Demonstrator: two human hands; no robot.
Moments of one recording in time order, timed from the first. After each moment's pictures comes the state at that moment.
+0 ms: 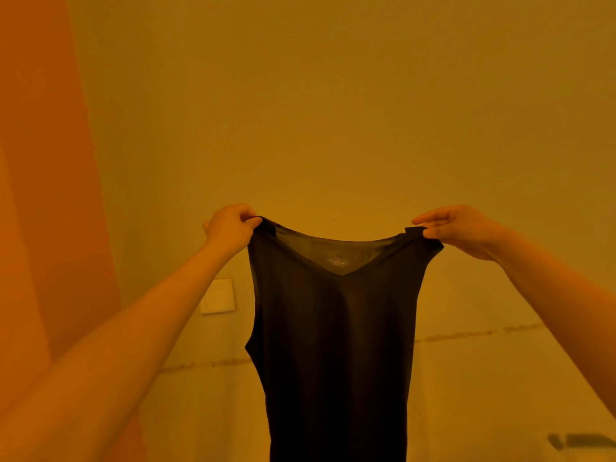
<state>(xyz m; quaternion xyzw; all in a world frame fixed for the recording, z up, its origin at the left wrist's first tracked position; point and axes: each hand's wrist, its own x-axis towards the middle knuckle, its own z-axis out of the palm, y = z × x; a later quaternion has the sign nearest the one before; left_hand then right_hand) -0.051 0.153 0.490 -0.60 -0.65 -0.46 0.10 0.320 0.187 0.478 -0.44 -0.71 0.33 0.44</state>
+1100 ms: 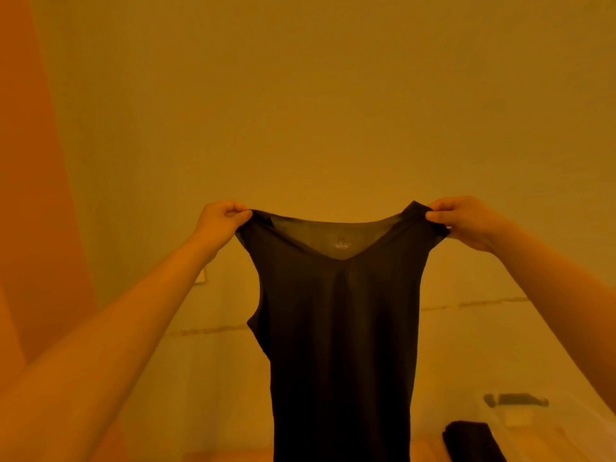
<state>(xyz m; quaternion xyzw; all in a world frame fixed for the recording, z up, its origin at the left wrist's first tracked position) -0.004 0.132 0.450 -0.59 -0.55 -0.57 -0.14 0.381 0.149 0.464 -0.47 -0.65 0.35 0.49</state>
